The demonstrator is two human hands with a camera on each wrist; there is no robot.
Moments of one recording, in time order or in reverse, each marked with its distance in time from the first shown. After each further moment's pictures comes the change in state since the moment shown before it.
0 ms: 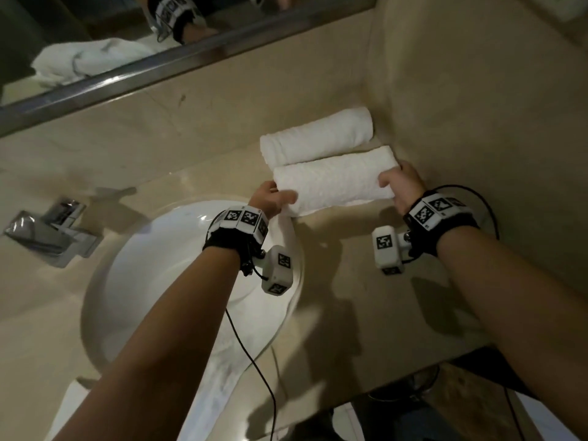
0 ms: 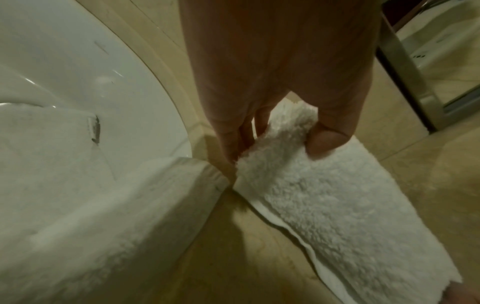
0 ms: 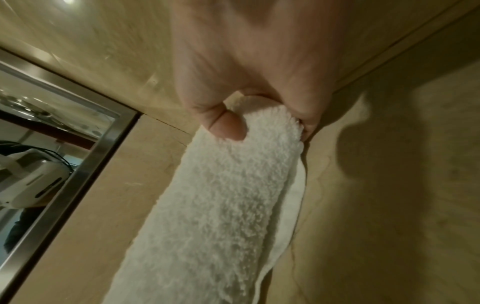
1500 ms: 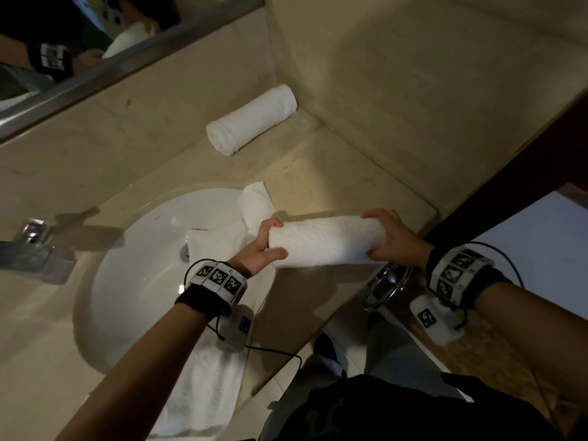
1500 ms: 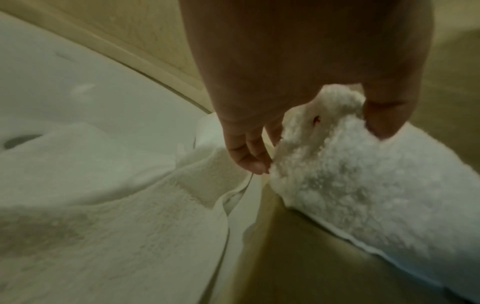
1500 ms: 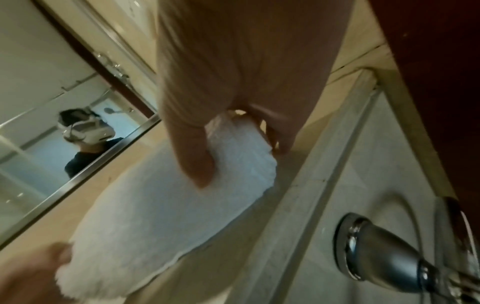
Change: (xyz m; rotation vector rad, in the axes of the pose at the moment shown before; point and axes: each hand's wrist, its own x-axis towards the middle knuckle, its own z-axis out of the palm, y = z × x) left_hand -0.136 -0.110 -0.011 0.480 -0.585 0.299; right_hand -0.266 0.152 -0.034 -0.461 -0.071 -0.320
